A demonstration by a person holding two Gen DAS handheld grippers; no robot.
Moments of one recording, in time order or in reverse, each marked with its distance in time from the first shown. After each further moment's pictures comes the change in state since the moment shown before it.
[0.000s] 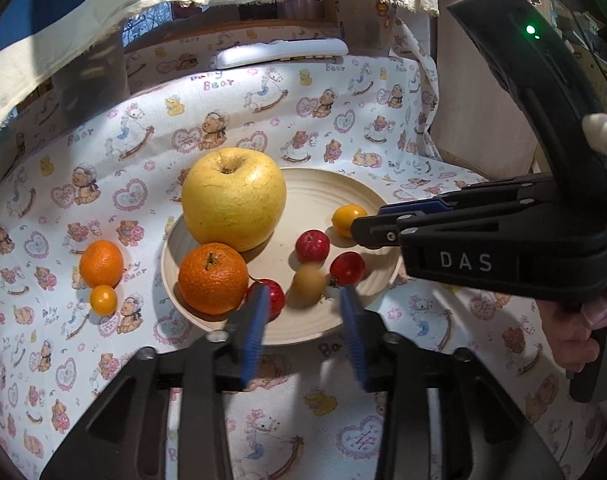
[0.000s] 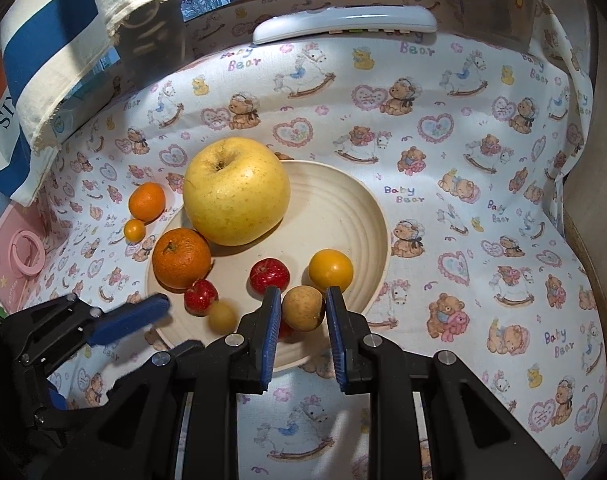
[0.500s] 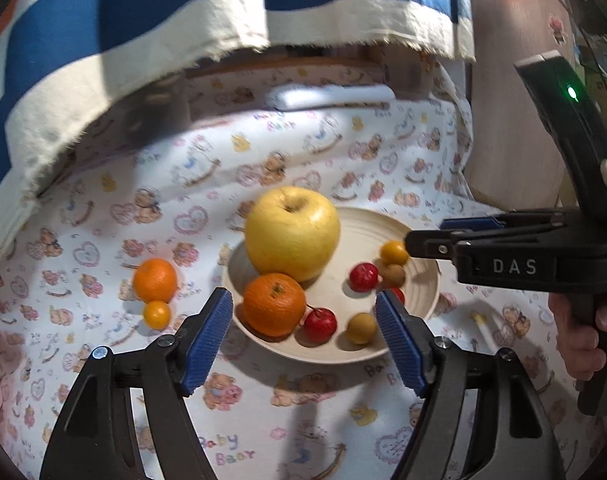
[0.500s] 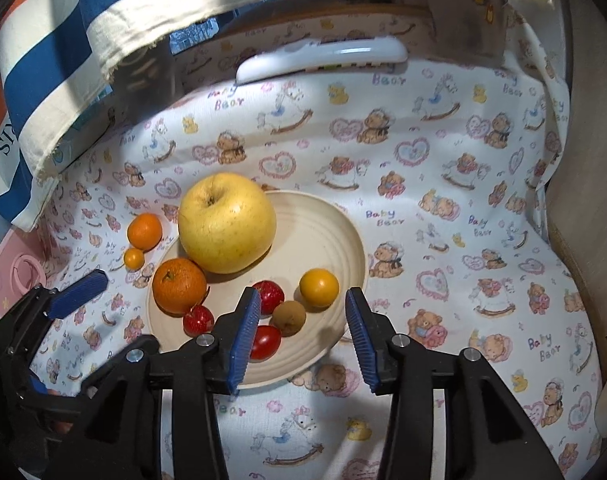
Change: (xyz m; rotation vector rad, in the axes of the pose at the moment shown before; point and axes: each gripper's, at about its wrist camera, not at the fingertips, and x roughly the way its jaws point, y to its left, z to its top) left arm -0.027 0.025 0.006 -0.073 -0.115 0.117; right arm -0.022 -0.006 0.006 0.032 -0.100 -0.036
